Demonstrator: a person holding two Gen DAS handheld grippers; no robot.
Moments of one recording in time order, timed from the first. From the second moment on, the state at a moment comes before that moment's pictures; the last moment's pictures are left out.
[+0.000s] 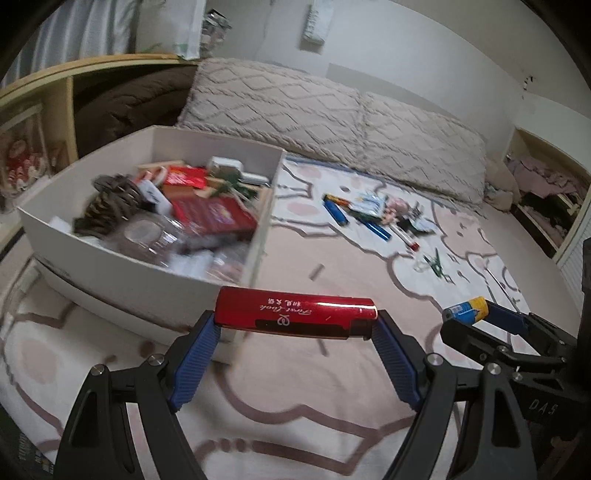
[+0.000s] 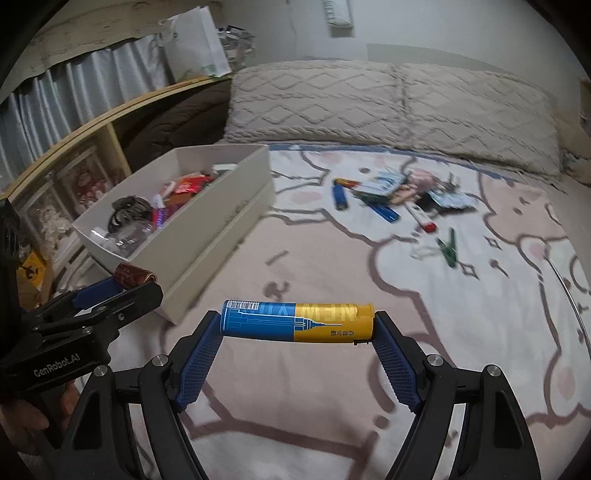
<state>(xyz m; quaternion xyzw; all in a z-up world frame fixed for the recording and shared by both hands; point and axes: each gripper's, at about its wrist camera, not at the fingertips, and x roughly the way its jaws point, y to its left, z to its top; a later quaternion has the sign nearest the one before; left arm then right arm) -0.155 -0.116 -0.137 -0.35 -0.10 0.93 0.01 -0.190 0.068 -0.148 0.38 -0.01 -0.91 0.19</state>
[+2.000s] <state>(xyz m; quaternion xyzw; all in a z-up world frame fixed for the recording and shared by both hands) -0.336 -0.302 -0.060 -0.36 -0.12 0.92 -0.08 -0.360 -0.130 -0.091 0.35 0.07 -0.87 0.34</state>
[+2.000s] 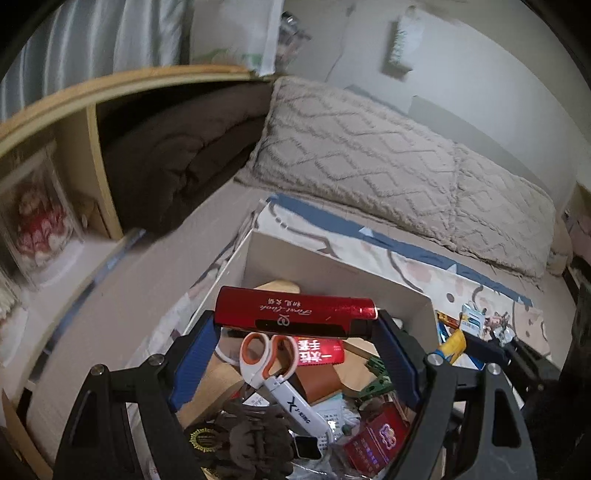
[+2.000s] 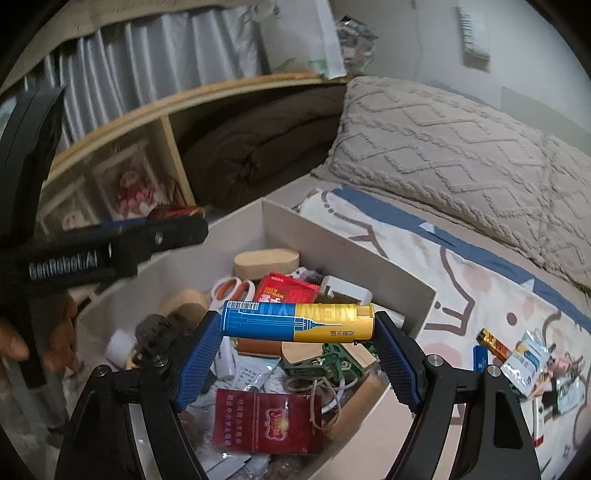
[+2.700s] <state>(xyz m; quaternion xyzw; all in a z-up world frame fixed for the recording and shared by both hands) -0.357 -0.314 -0.109 -0.43 -0.18 0.88 -0.08 -0.376 -0.172 -0.127 0.41 0.17 -0.81 0.38</state>
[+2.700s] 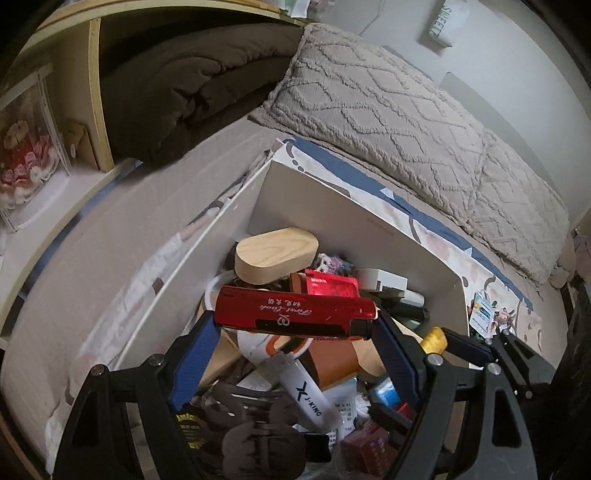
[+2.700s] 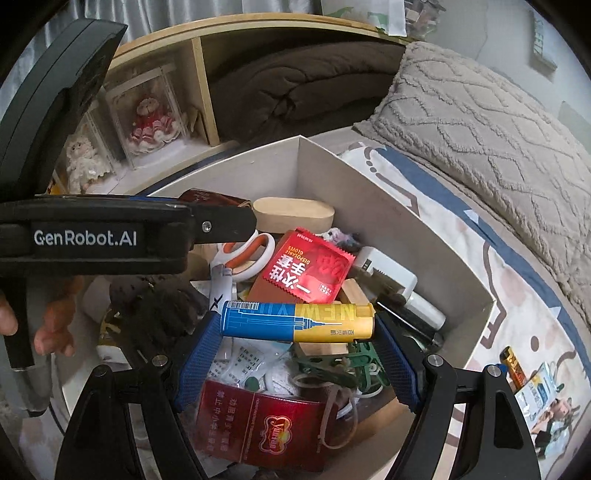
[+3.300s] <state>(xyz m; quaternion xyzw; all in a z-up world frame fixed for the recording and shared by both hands) -0.371 -0.338 -0.125 -0.42 -0.30 0.84 -0.17 -0.369 -0.158 -0.122 0.40 0.15 -0.81 0.40</state>
